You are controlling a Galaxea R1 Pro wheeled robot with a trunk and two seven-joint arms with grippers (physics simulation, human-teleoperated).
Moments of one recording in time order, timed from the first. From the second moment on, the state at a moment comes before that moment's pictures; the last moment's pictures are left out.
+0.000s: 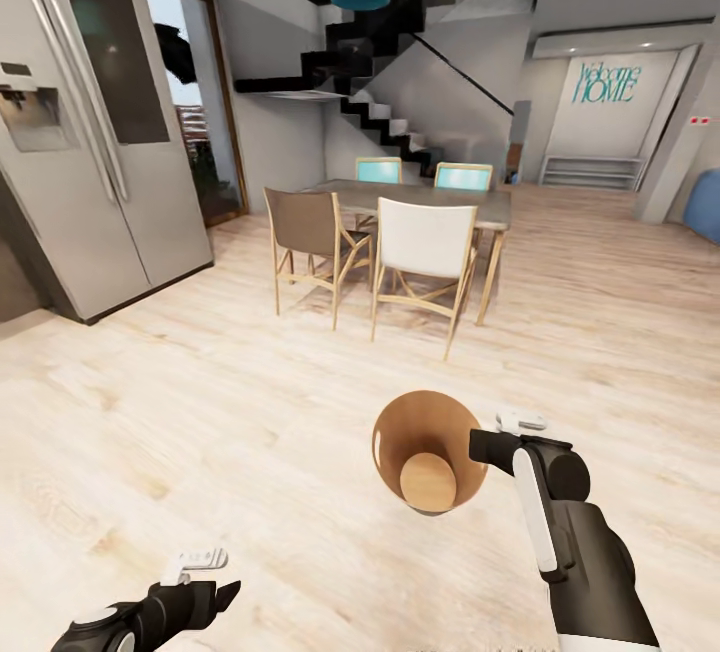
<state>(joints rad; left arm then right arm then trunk) 0.01 0.11 0.07 -1.46 0.10 0.73 -0.25 -0.43 0.11 -0.11 -1.55 -0.06 1.05 -0.11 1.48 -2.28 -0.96</state>
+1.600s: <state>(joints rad) 0.01 0.11 0.06 -1.46 0.10 0.74 -0.25 -0.43 0.11 -0.11 -1.55 -0.06 1.05 -0.11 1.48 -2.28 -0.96</state>
